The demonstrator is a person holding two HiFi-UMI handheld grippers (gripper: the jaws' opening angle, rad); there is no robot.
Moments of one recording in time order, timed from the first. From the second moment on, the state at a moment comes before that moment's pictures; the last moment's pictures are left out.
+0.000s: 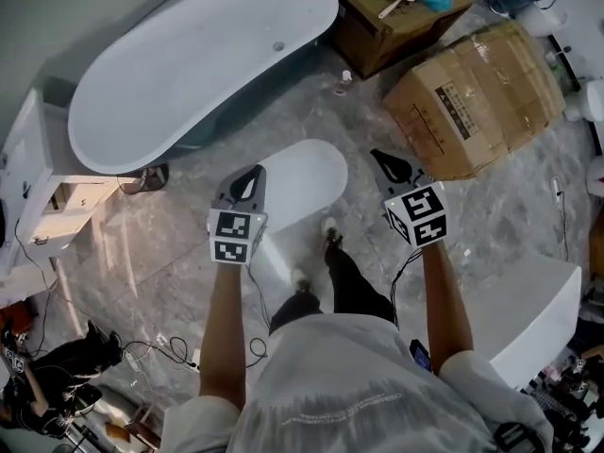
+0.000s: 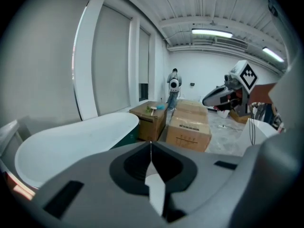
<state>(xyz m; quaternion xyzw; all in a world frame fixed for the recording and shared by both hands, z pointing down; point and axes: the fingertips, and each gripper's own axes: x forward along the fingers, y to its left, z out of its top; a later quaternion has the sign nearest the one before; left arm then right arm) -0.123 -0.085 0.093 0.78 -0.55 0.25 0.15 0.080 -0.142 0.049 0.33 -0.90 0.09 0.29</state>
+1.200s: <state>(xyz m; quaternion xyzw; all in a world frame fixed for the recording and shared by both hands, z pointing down) -0.125 -0.124 0.545 0.79 -0.51 0.24 0.26 0.086 -0.192 0.507 0.34 -0.88 0.17 0.30</state>
